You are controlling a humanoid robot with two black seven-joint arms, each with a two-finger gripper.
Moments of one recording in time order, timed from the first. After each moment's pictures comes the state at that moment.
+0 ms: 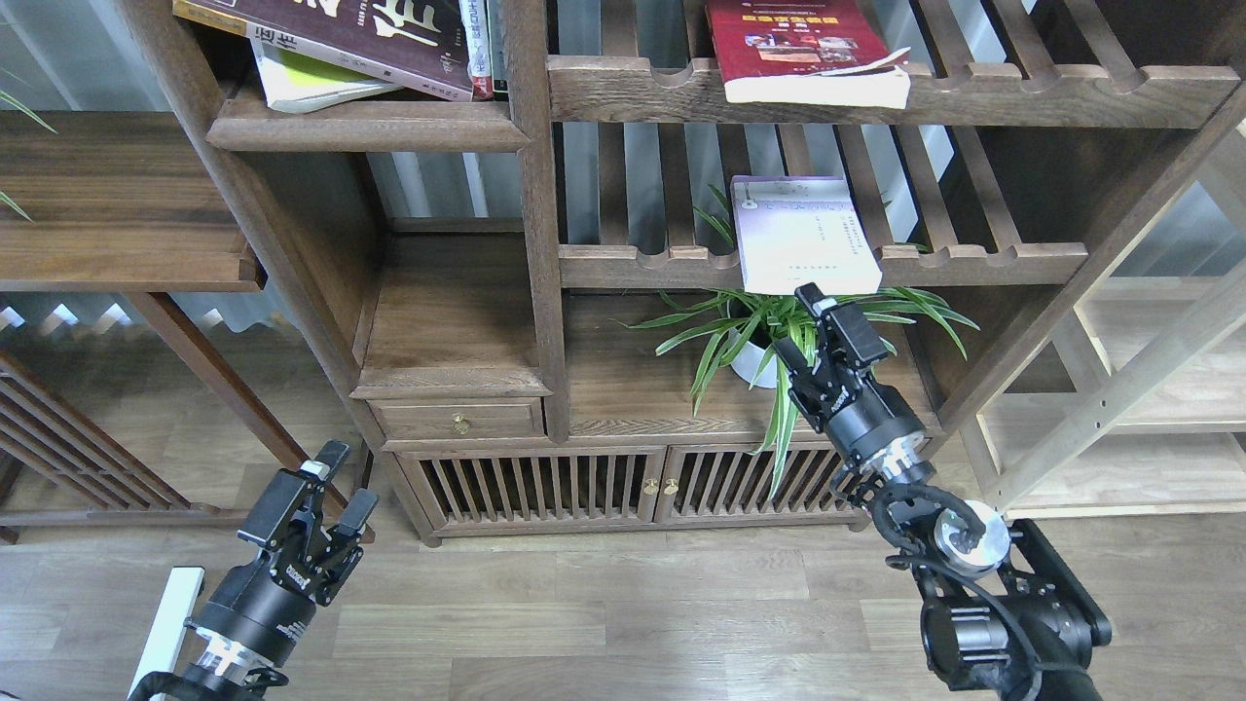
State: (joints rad) left arm 0.24 0.00 -1.46 -1.25 -0.29 -0.49 0.49; right arm 0.20 0.01 1.46 0.94 0.26 0.44 -0.37
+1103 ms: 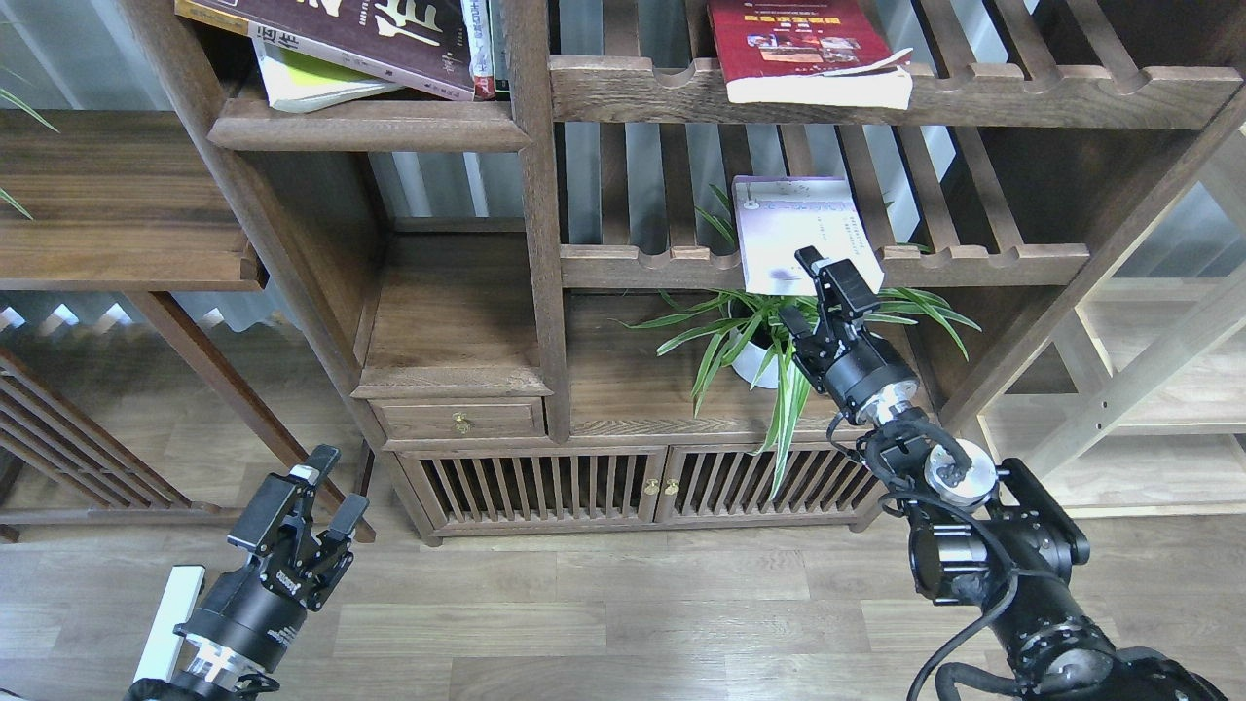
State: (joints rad) left arm 0.25 0.00 -1.48 -1.25 -0.29 -0.49 0.49; right arm 0.44 0.02 1.47 0.61 0.26 0.45 -0.37
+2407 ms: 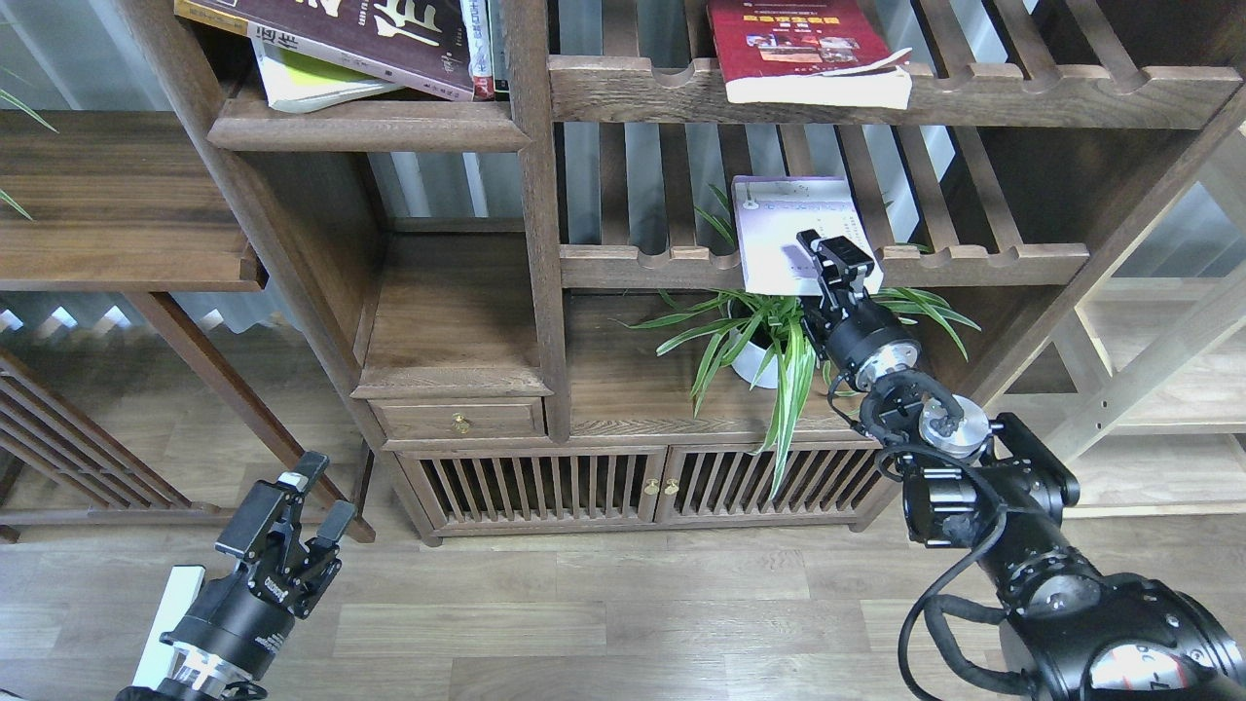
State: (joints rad) left arm 0.27 0.02 -1.49 -1.25 -0.29 -0.49 0.49; right arm 0.61 0.02 1.47 0.39 0.26 0.40 -0.30
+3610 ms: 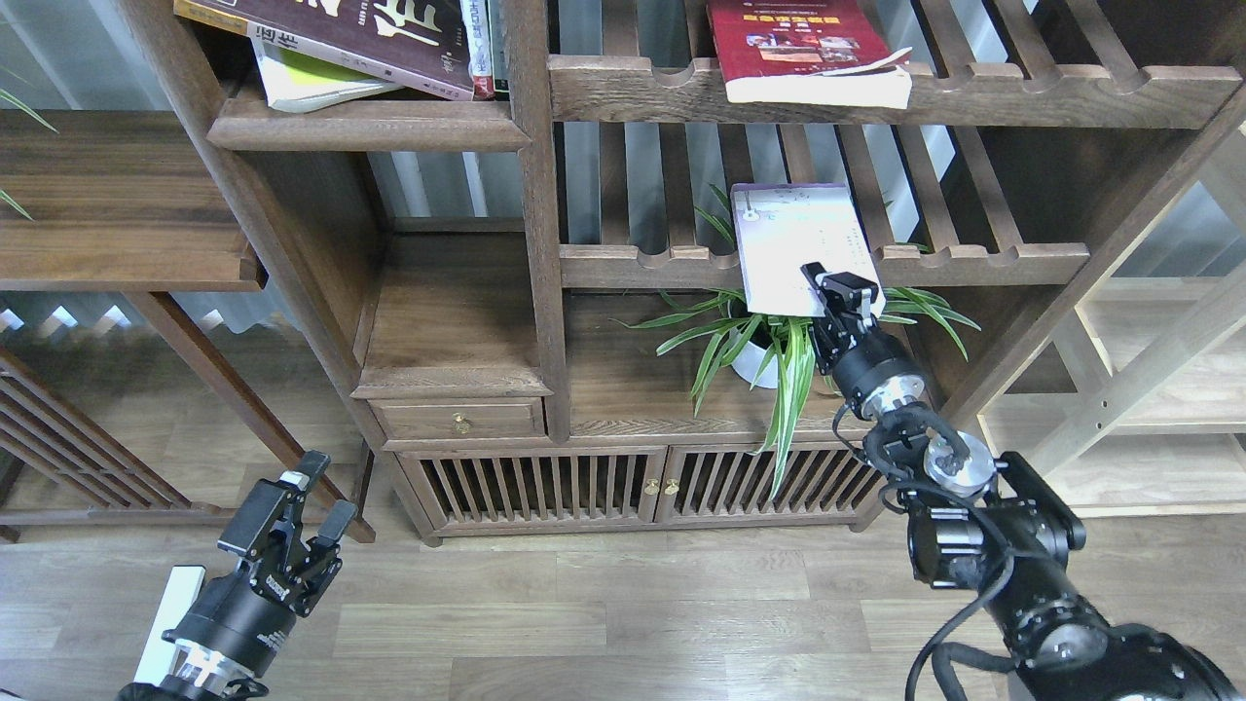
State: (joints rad) left arm 0.24 0.02 -1.49 -1.23 -0.29 -0.49 0.49; right arm 0.45 0.02 1.47 0.57 0.29 0.43 -0.30
